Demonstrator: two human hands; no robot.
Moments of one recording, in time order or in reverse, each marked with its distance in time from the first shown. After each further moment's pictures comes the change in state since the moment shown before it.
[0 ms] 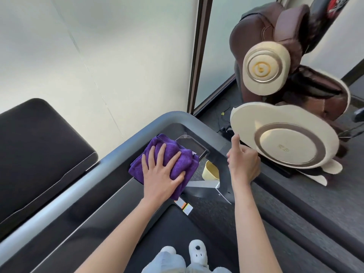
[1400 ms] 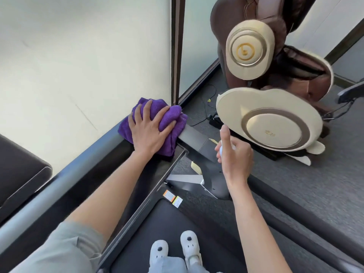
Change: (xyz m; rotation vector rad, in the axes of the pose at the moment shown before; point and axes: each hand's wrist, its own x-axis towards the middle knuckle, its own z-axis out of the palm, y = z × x) left_hand 0.145 0.028 0.018 -0.031 0.039 -0.031; right_hand 0.026 0.002 -0.020 0.155 -0.130 -0.030
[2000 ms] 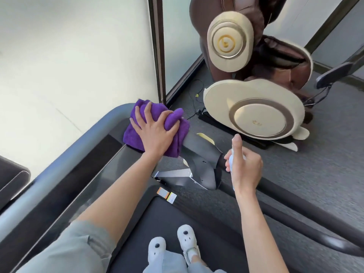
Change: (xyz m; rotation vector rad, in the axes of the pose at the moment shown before) left_hand -0.024 0.073 0.016 -0.206 -0.027 -0.110; right_hand -0.017 0.048 -0.056 0.032 0.149 0.138
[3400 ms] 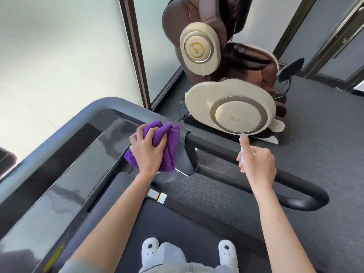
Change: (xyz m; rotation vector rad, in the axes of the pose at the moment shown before) left_hand -0.131 0.040 -0.009 -0.349 0.096 0.020; right_hand -0.021 0.060 -0.136 -0.206 0.070 -0.062
